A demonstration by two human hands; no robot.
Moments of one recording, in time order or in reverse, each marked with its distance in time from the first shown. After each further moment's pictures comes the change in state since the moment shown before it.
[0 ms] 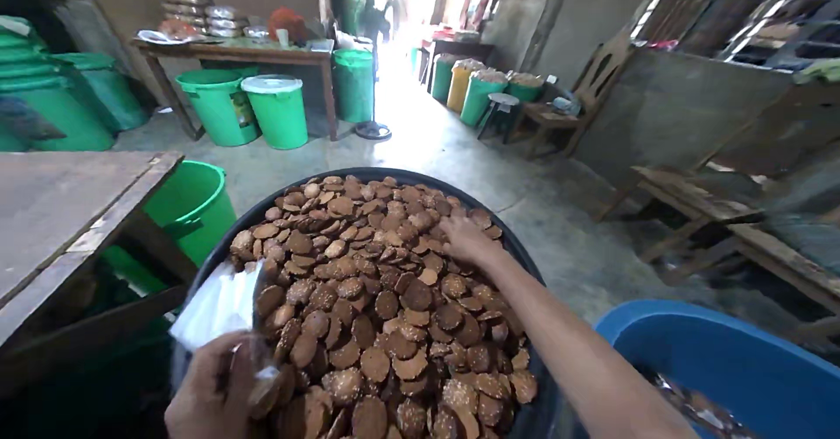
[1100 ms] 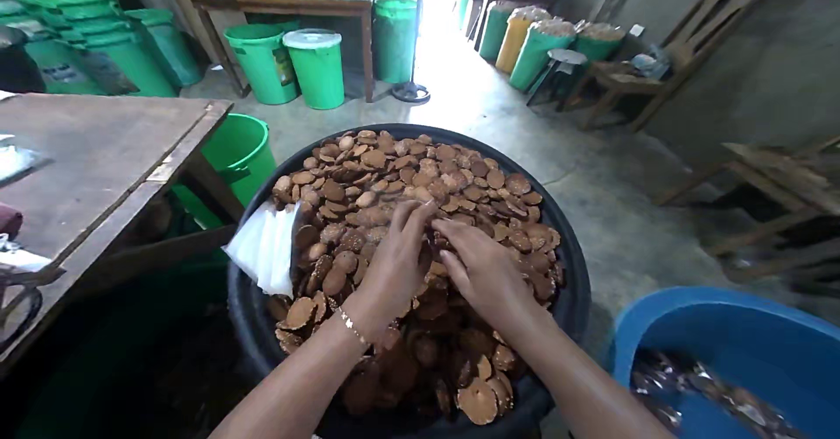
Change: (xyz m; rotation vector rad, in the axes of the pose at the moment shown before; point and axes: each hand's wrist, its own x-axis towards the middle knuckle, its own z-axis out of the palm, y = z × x) left_hand 0.054 0.115 0.101 -0.092 -0.502 0.178; right_hand -0.139 -0.079 0.049 0.243 0.721 -0.552
